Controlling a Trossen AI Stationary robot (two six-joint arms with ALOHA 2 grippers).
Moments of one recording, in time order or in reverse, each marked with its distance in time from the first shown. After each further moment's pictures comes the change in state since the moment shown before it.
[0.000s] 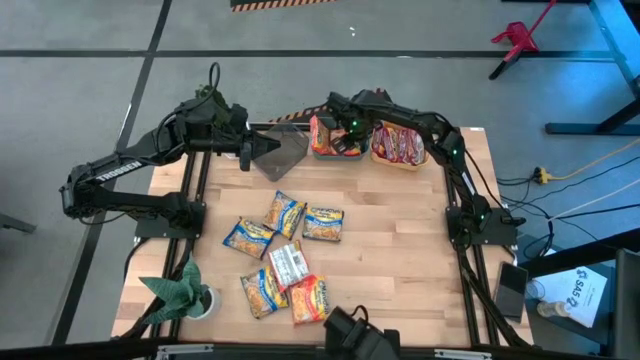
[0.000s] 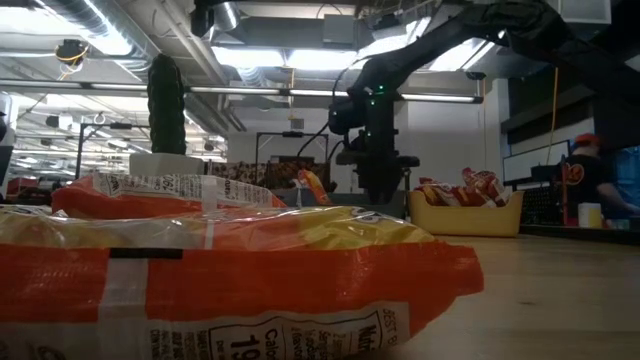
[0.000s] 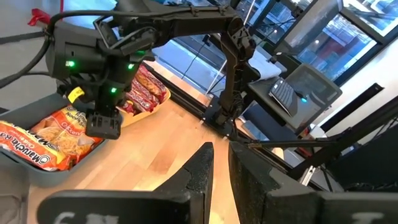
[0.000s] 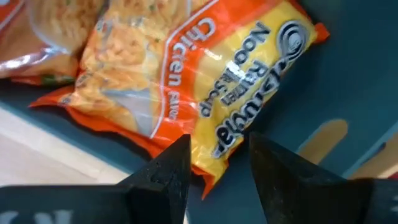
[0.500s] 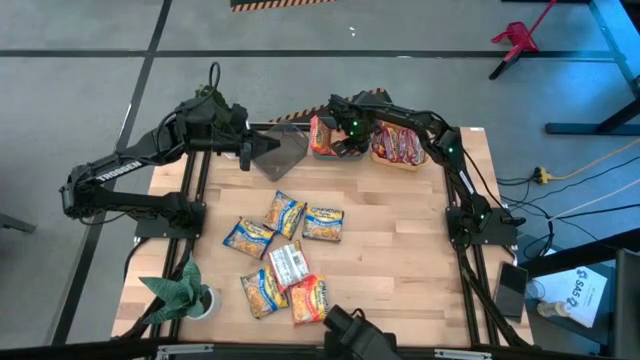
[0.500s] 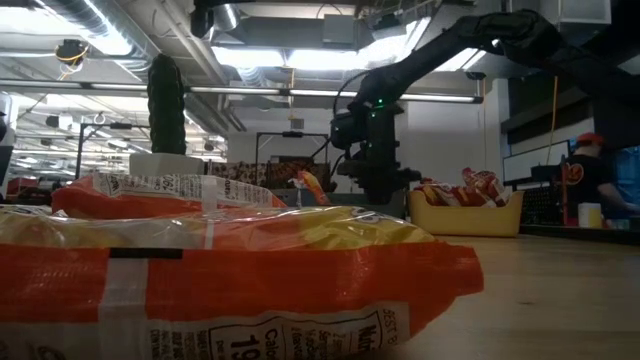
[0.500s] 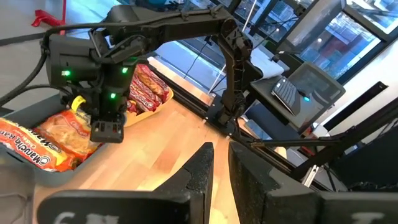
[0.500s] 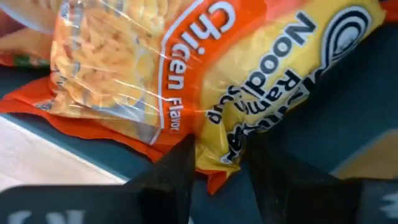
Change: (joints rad) left arm 0.008 0.000 0.000 -0.006 0.000 0.011; right arm -0.014 0.055 -0.007 -0.010 -0.129 -0.034
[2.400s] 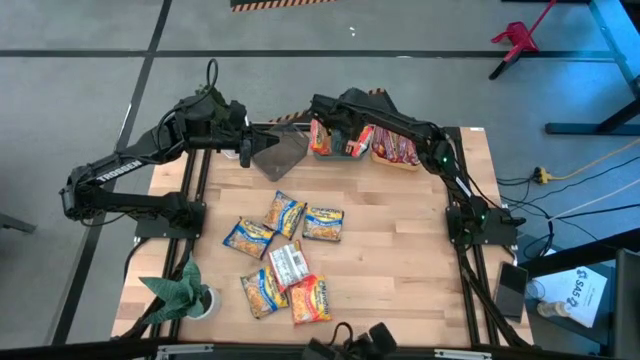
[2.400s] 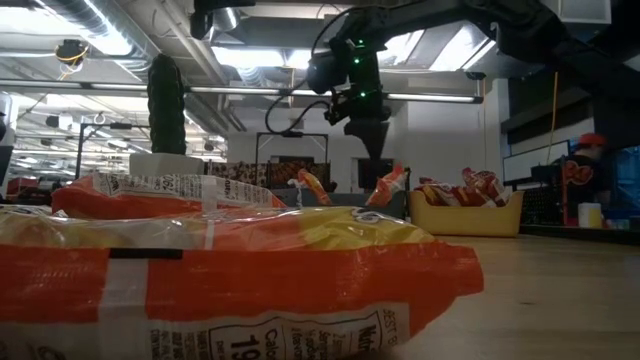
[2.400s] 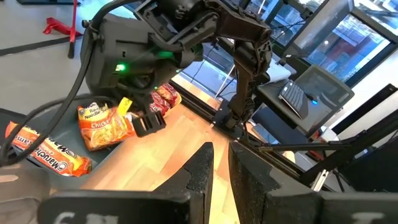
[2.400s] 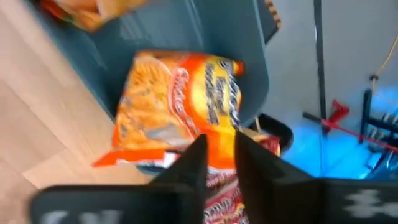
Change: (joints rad) left arm 0.033 0.000 0.000 0.001 0.003 0.023; right arm 0.167 0.009 0.389 -0.322 0.508 -0.393
